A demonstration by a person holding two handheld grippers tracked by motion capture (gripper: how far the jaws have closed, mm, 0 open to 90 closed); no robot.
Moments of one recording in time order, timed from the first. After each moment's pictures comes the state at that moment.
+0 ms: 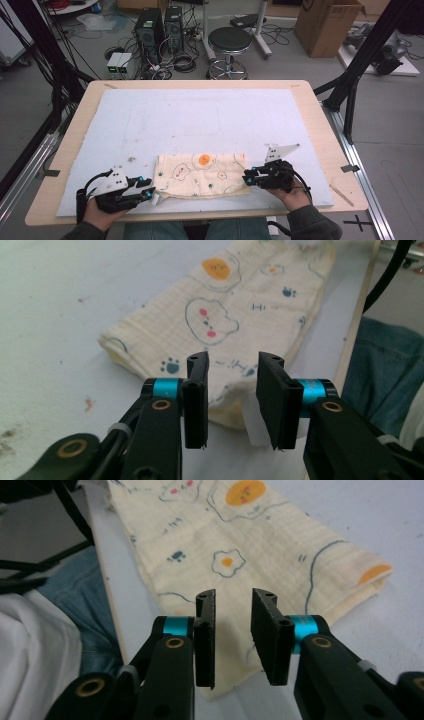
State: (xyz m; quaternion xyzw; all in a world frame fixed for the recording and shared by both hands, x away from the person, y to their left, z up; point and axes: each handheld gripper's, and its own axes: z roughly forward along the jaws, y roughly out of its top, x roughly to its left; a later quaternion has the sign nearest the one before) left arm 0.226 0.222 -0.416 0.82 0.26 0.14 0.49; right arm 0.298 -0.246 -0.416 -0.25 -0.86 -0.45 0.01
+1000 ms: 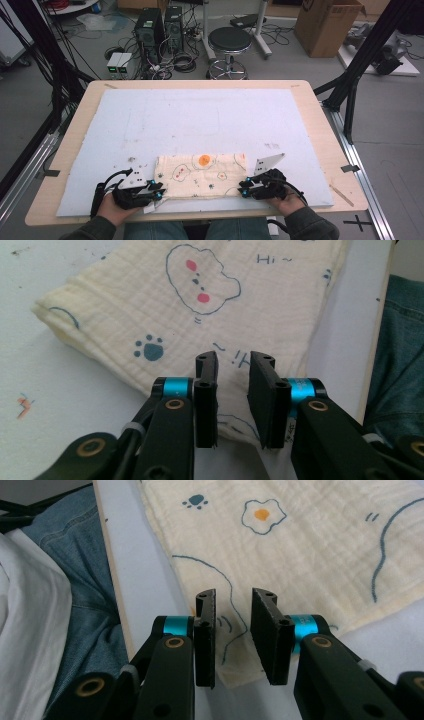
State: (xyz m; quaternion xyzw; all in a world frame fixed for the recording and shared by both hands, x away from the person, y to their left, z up) left arm 0.247 0.194 -0.444 0.86 0.25 0.10 0.42; right arm 0.286 -0.227 -0.438 -0.19 -0.90 -0.38 0.01
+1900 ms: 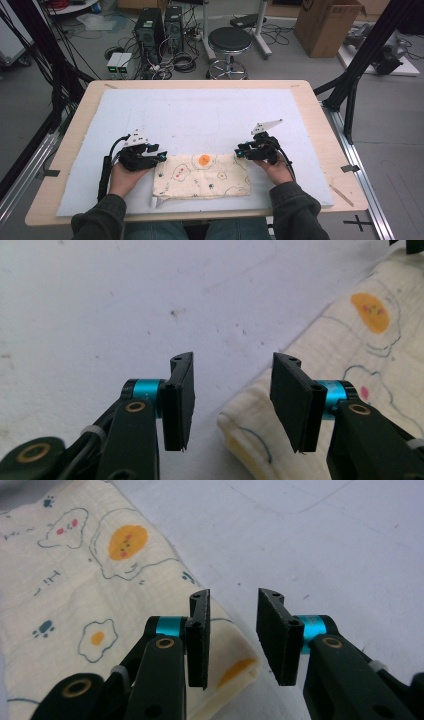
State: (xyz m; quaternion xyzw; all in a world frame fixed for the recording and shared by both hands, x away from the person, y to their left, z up) left arm 0.334 0.194 -0.432 0.80 0.39 0.15 0.43; right arm 0.381 -0.222 -0.423 -0.30 -0.86 -0.41 -0.03
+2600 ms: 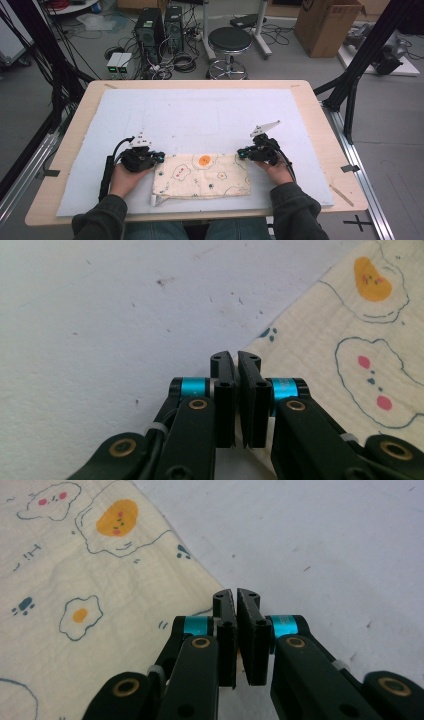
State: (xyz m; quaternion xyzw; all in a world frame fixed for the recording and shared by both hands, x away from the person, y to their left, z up) left arm 0.335 0.194 -0.438 0.82 0.37 0.14 0.41; right arm 0.382 -0.224 -0.431 -0.30 -0.87 -0.38 -0.03
